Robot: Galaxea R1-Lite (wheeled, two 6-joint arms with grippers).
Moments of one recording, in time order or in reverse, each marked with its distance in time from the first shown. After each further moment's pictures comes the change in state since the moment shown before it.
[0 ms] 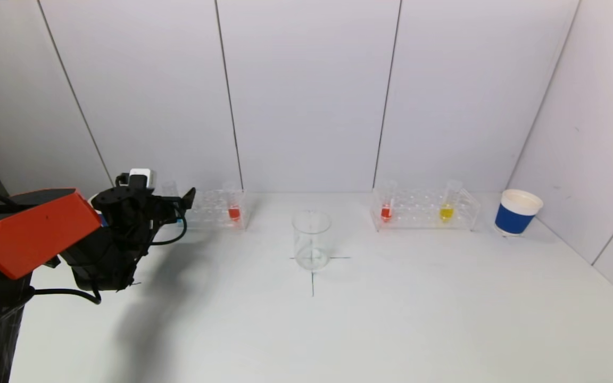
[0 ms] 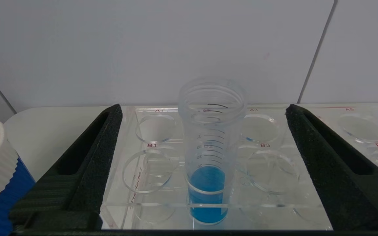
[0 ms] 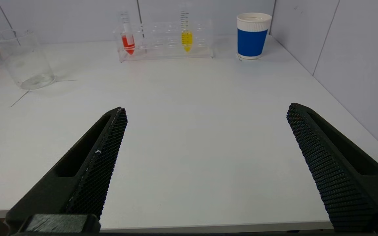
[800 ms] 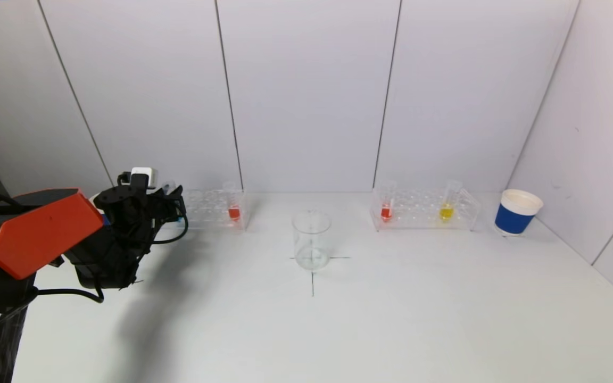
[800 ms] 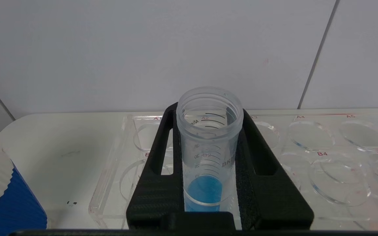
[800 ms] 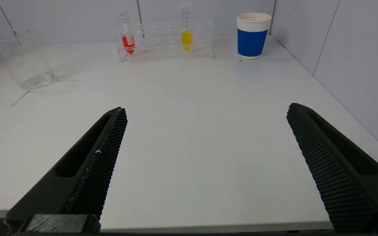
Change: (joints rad) left arm 0.000 0.017 -0.030 -0.001 0.005 0.007; right arm 0.000 0.000 0.000 0.000 0.000 0.000
